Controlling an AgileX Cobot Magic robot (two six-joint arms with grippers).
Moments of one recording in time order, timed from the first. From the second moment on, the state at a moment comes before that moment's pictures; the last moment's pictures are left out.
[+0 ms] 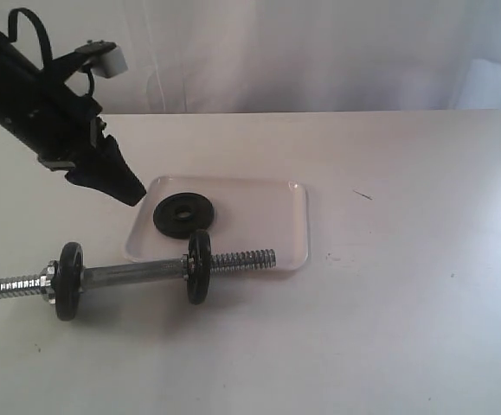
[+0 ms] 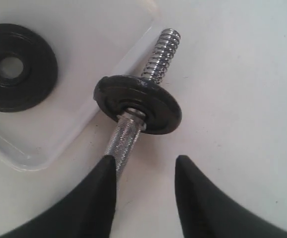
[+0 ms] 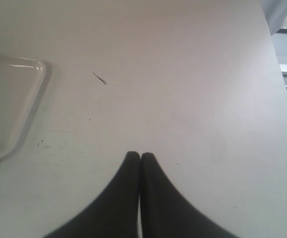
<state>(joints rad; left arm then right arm) -0.27 1.67 -1.37 -0.63 1.18 0.90 0.06 0.96 -0.83 -0.03 0.63 0.03</state>
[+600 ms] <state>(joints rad) -0.27 1.91 -1.38 -0.66 1.13 1.17 0.06 1.03 -0.83 -0.03 0.63 0.03</state>
